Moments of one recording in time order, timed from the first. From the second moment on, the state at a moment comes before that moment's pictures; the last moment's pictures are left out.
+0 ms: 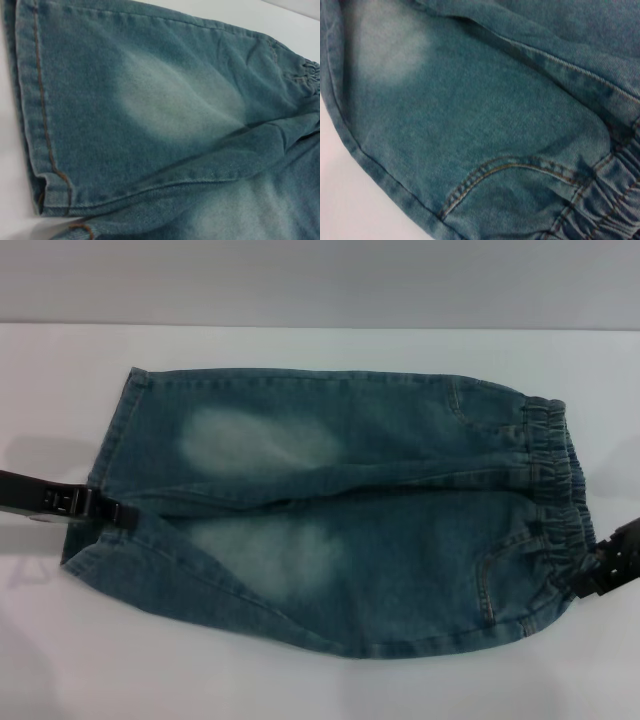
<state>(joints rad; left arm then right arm) -0.66 -1.90 0.63 0.65 2.46 1.58 -2.23 0.72 1.97 -0.73 -0.81 -2.72 -1.67 1.98</state>
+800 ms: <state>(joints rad) -0.66 -1.89 0.63 0.65 2.46 1.57 -2.23 0.73 1.96 -0.74 -0.87 -2.79 -1.70 1.99</state>
